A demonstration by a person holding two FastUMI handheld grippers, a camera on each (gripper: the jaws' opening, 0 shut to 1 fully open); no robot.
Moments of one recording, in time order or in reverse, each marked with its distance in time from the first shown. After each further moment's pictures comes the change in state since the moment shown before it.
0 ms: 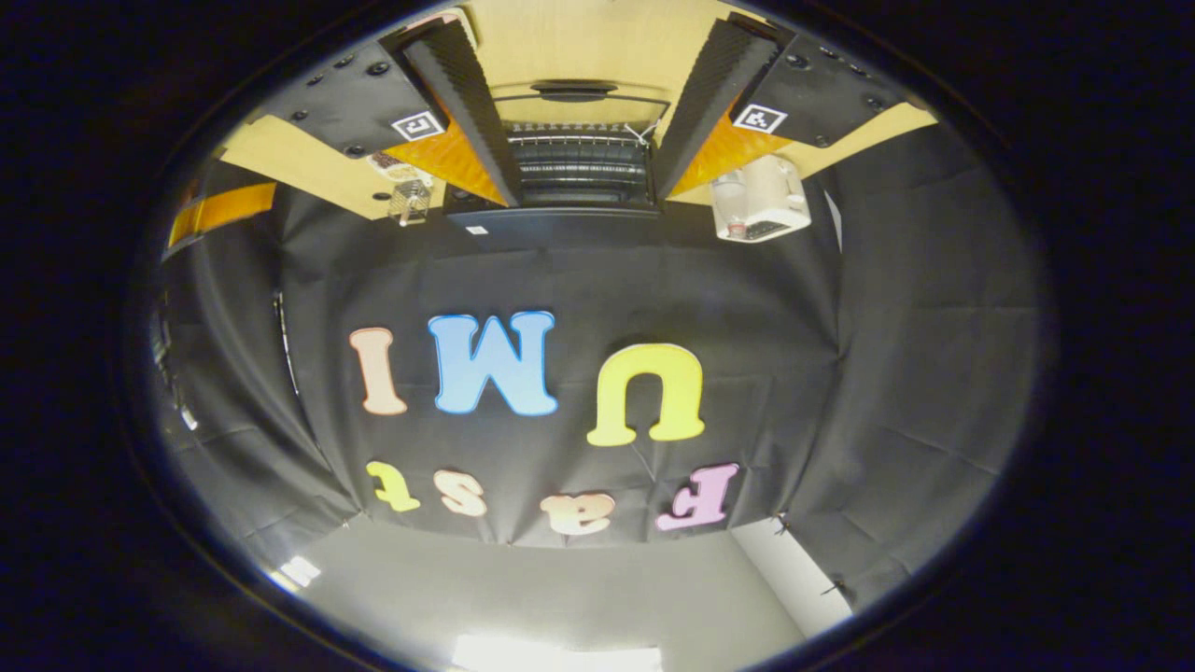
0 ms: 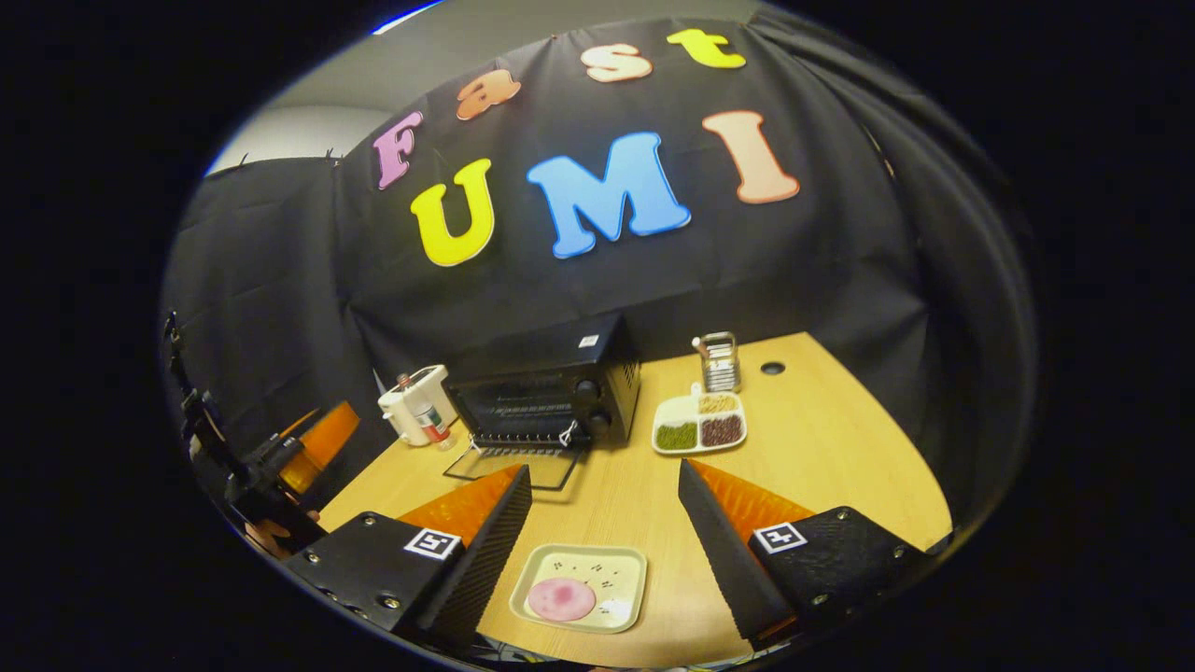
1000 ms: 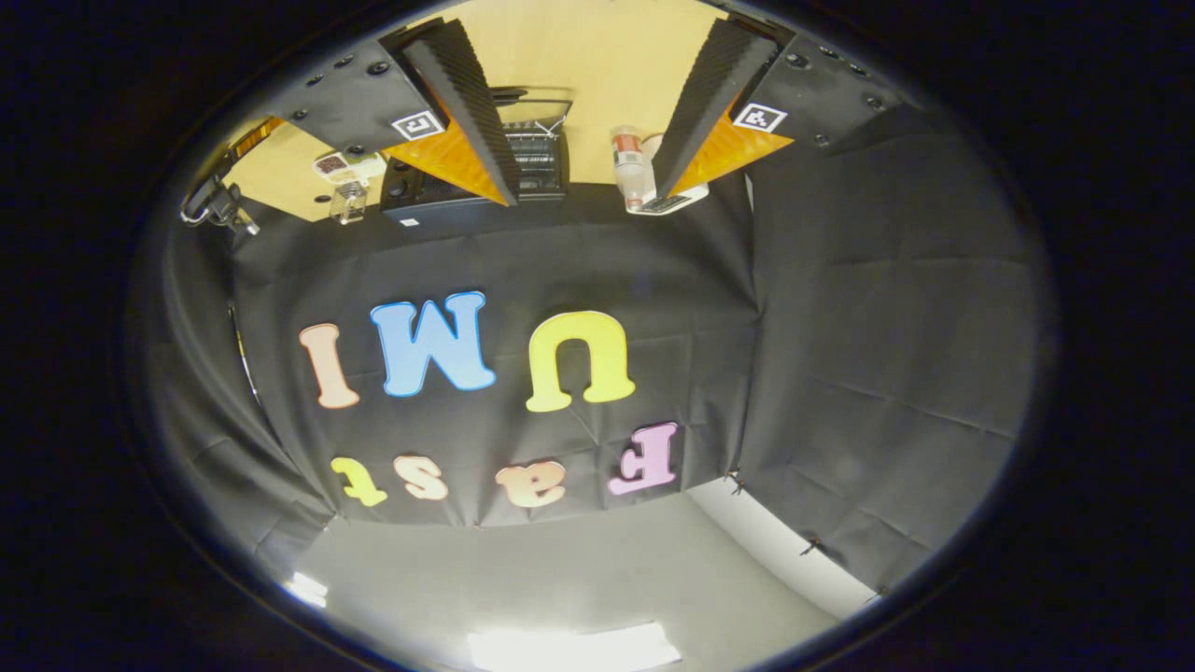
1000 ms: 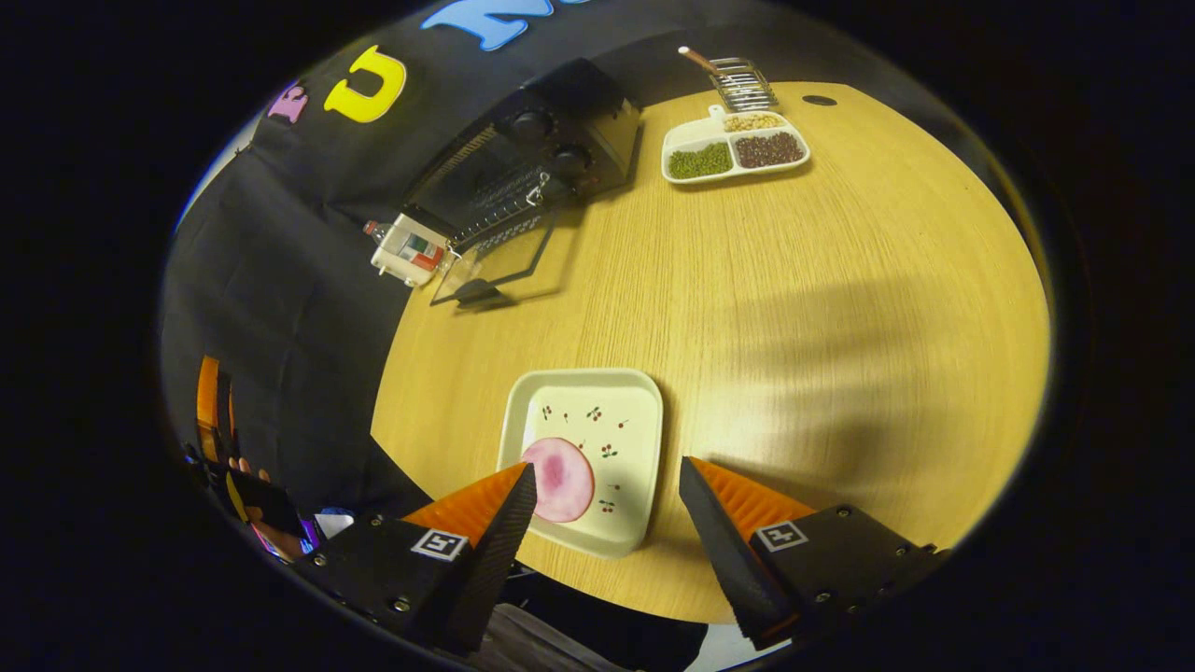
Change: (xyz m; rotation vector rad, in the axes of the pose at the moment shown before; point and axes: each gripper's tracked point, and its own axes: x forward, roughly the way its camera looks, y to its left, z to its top) left arm -0.075 0.073 0.035 0.075 -0.025 0.206; right arm 0.048 -0.033 -0.166 0.167 0.737 0.158
